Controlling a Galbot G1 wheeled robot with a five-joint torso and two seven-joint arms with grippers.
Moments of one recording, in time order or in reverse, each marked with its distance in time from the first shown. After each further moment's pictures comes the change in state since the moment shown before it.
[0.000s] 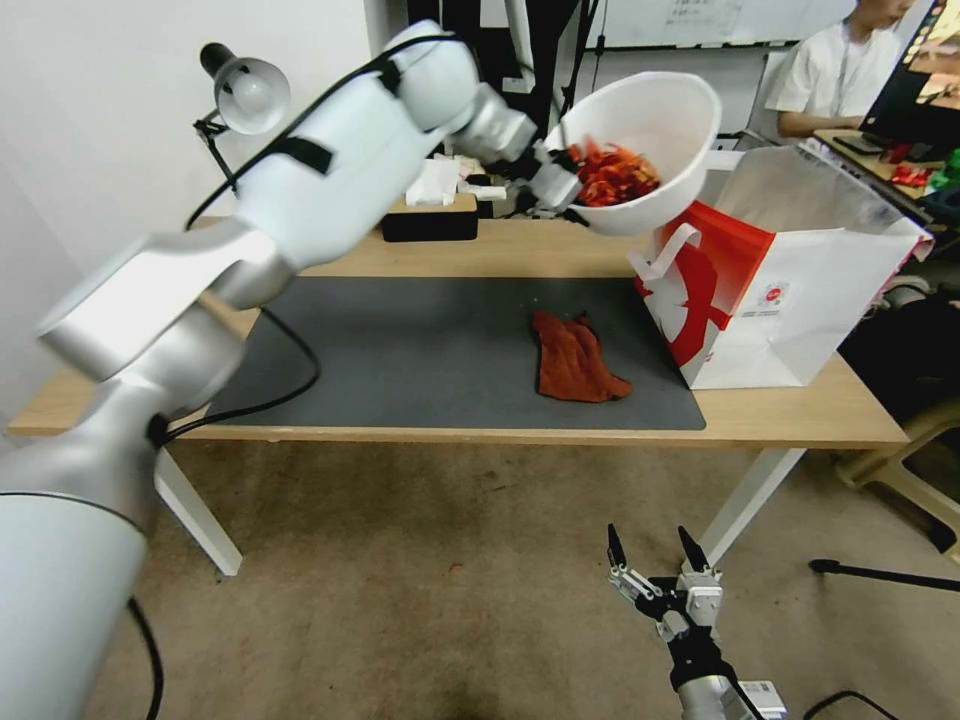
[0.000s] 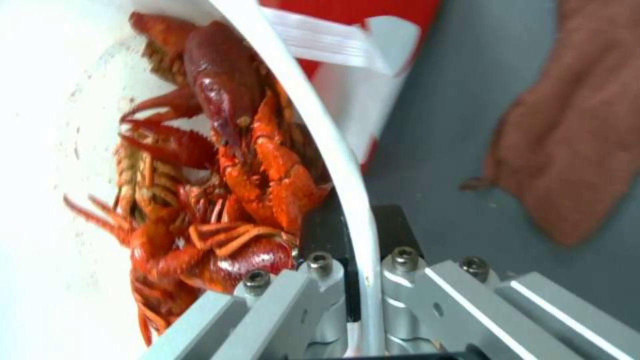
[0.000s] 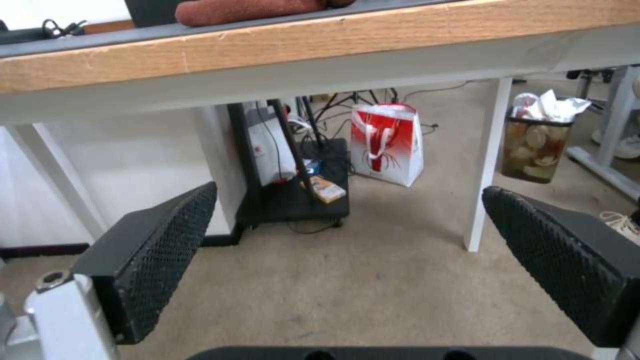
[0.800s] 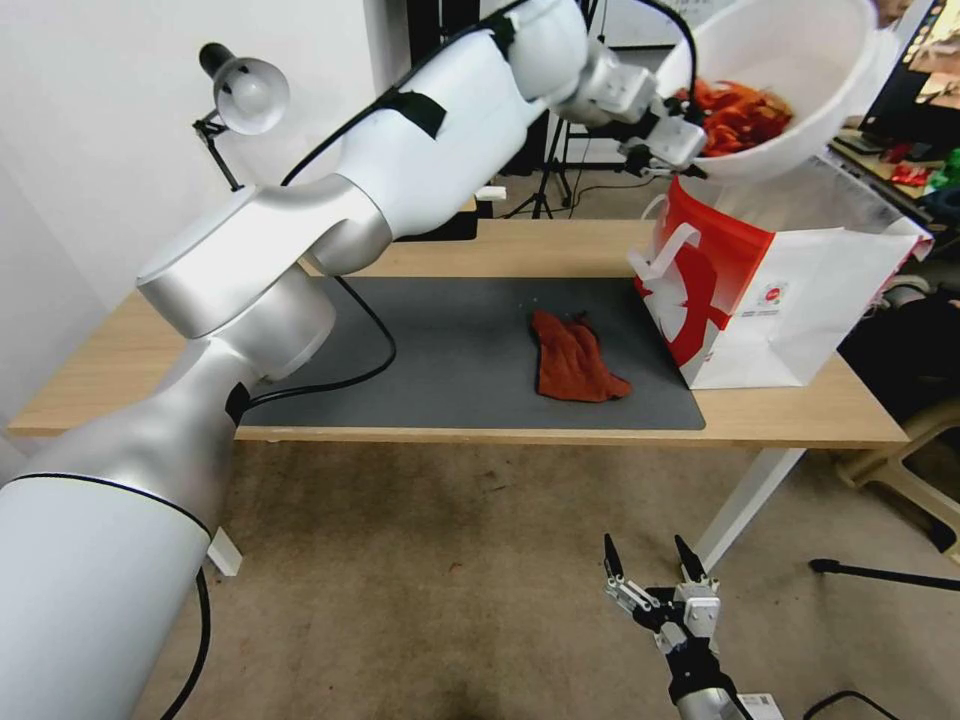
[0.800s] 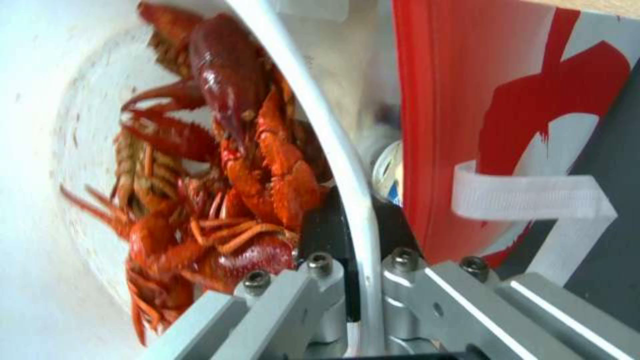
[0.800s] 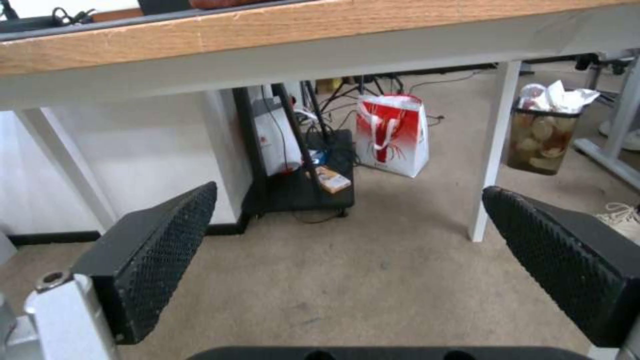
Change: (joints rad) left arm -0.062 -0.118 0.129 -0.002 -0.080 0.028 -0.262; right arm -0.036 0.013 0.011 0.003 -0.011 0.000 -0.026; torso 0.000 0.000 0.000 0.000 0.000
